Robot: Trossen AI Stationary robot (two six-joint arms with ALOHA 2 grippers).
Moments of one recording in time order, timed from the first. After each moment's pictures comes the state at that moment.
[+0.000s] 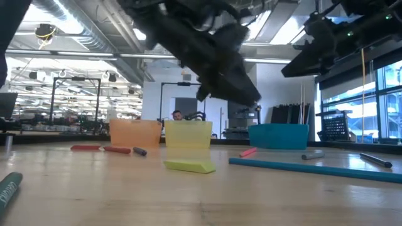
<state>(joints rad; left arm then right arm) -0.03 1.94 1.23 0.10 -0.12 -0.36 -0.05 0.76 0.41 -0.06 0.41 0.23</state>
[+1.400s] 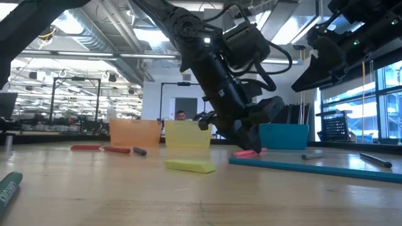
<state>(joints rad) 0.00 2.28 1.56 -0.28 -0.32 -0.59 -0.02 0.77 0.41 -0.24 0.46 0.31</state>
